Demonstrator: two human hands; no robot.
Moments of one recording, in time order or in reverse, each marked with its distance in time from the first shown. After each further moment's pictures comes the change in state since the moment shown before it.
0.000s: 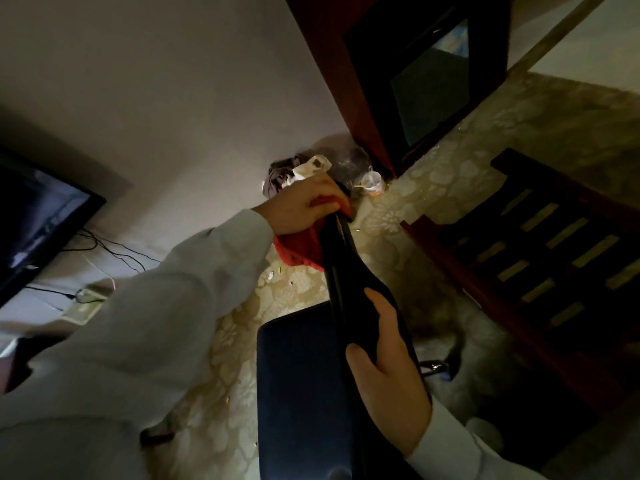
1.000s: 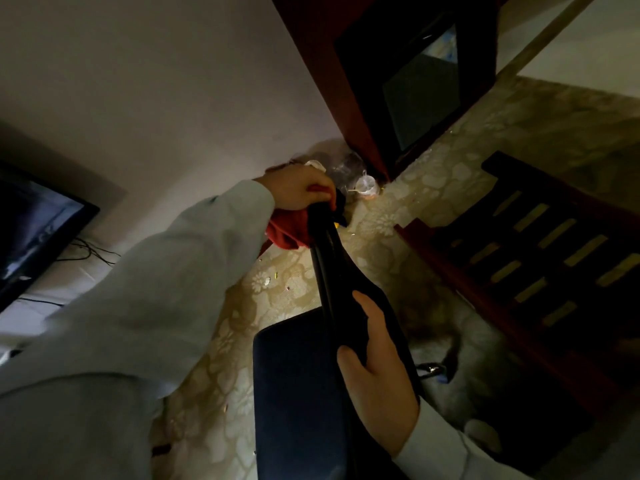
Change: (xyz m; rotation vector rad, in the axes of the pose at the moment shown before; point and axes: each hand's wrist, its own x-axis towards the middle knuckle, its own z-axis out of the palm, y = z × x) left_hand 0.038 -0.002 -0.027 0.249 -0.167 -0.093; right_hand -0.001 -0.008 0.001 0.024 0.018 0.011
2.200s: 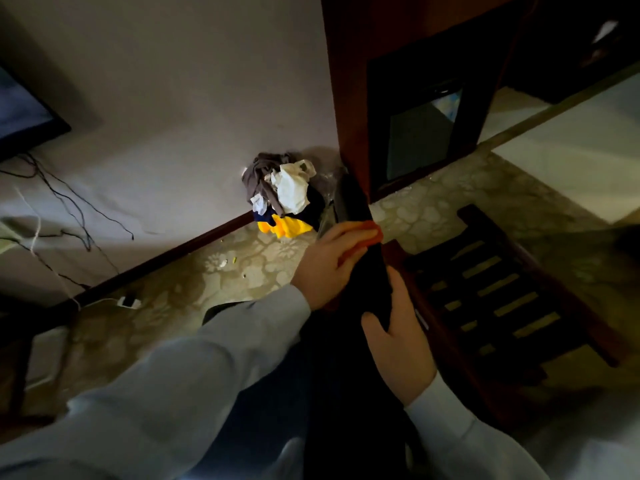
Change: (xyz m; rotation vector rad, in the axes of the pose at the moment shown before) left_hand -0.097 0.078 0.140 -0.588 0.873 0.033; right_hand -0.007 -0.020 -0.001 -0.433 0.057 -0.114
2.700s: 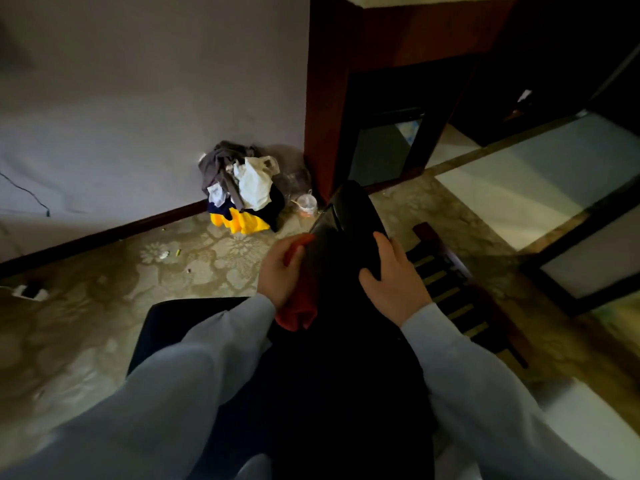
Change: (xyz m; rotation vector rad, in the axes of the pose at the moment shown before) left_hand -0.036 -0.093 0.000 -0.422 0.296 -0.418; right_hand 0.071 -0.036 0.007 -0.744 -0.149 0.092
